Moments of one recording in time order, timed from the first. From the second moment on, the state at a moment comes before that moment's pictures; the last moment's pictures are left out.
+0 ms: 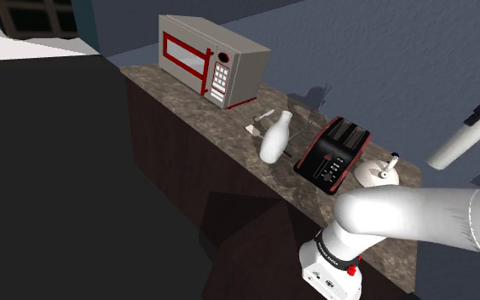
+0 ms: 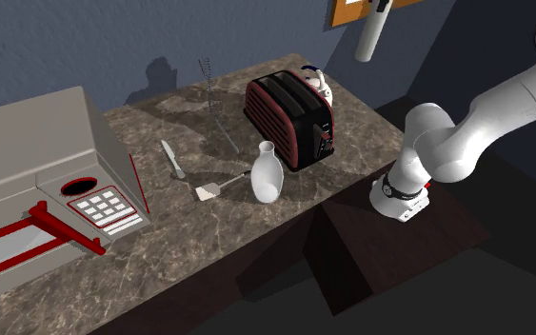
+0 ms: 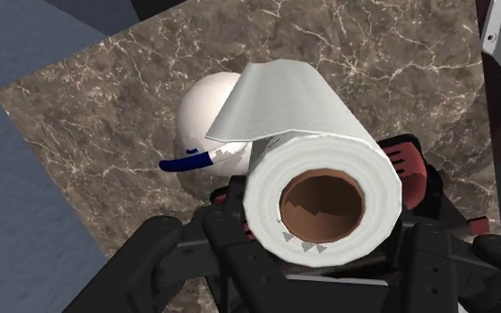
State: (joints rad) arm -0.40 -0.71 -0.79 -1.80 -0.48 1.37 -0.96
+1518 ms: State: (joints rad) arm -0.36 -0.72 -1.08 -1.77 -0.60 1.49 -1.18
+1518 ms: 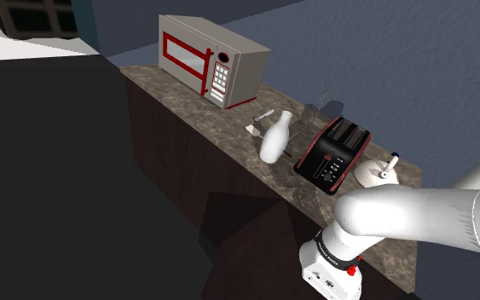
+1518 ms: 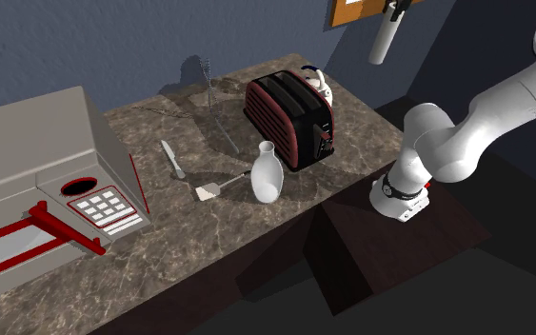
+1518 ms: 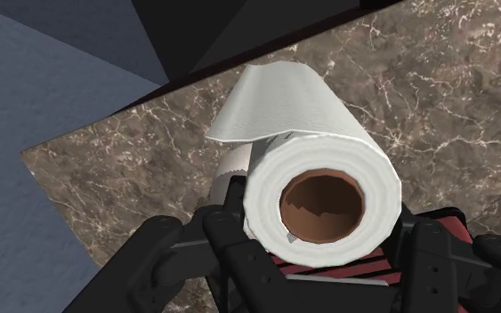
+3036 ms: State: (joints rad) arm -0.41 -0.81 -1.18 -2.07 -0.71 1.73 -1.13
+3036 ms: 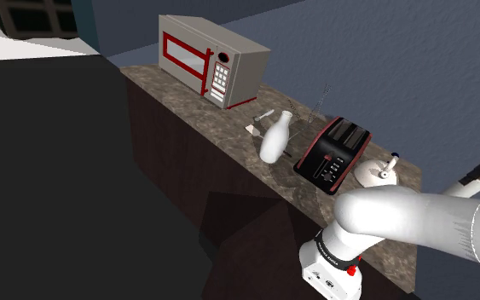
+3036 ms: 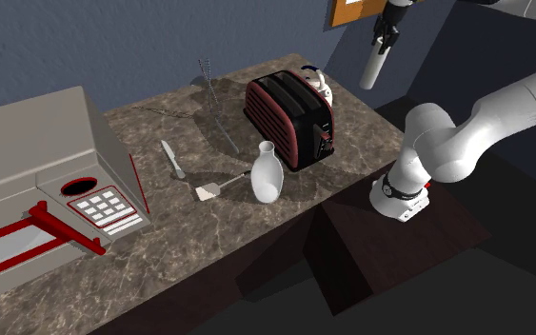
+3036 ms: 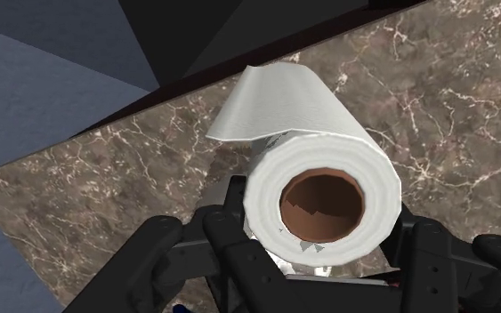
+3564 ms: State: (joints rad) arm -0.41 -0.82 -1.24 -2.15 -0.75 1.82 -1.11
